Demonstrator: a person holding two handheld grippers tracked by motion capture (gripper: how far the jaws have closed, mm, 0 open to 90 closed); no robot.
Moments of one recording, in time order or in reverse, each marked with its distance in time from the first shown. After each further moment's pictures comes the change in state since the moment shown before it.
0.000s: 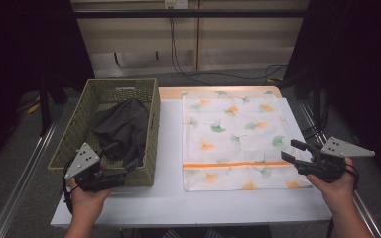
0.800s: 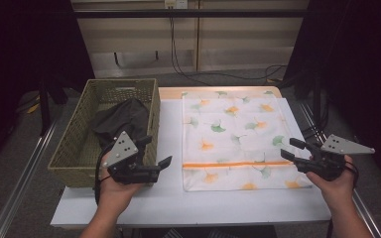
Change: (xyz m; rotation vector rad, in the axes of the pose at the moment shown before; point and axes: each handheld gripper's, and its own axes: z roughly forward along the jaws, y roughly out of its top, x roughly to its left) left arm -0.055 0.045 0.050 0.021 -0.153 0.067; right arm -0.001 0.004 0.002 -0.004 0.008 0.016
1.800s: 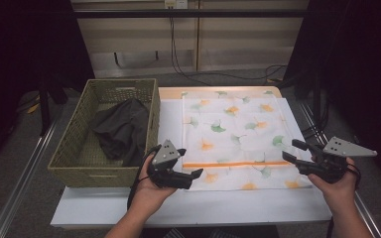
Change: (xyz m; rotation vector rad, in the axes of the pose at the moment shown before) left arm -0.032 -0.025 0.074 0.188 -0.134 -0.032; right arm -0.002 -0.006 -0.004 -0.006 -0.010 0.002
